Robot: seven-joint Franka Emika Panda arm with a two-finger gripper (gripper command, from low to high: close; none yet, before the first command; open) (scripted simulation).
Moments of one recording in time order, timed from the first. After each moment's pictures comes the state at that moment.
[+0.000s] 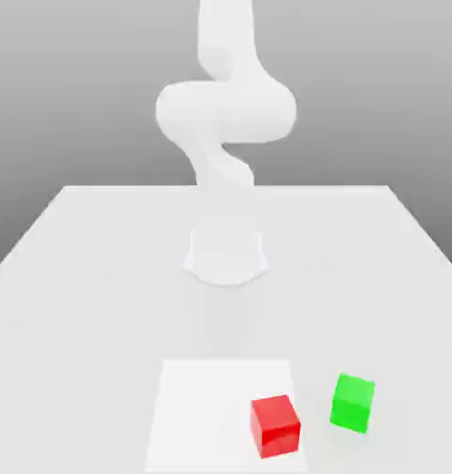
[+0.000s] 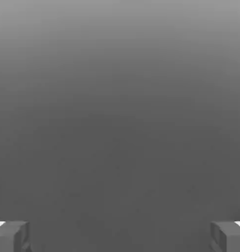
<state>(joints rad) 0.01 -0.71 0.00 -2.32 0.00 2.34 0.79</state>
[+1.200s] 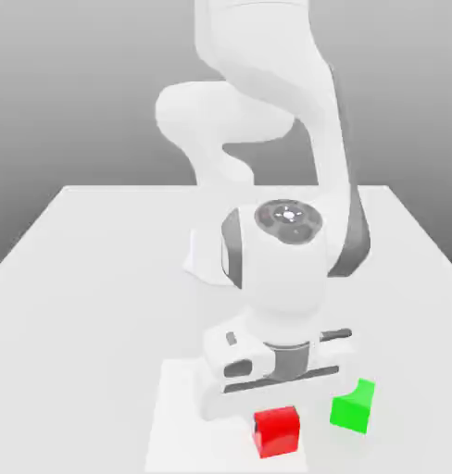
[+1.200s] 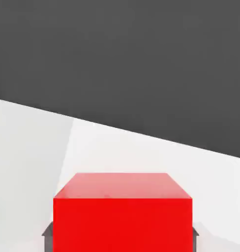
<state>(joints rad) 0.10 0.35 0.03 -2.52 -0.04 2.86 0.71</state>
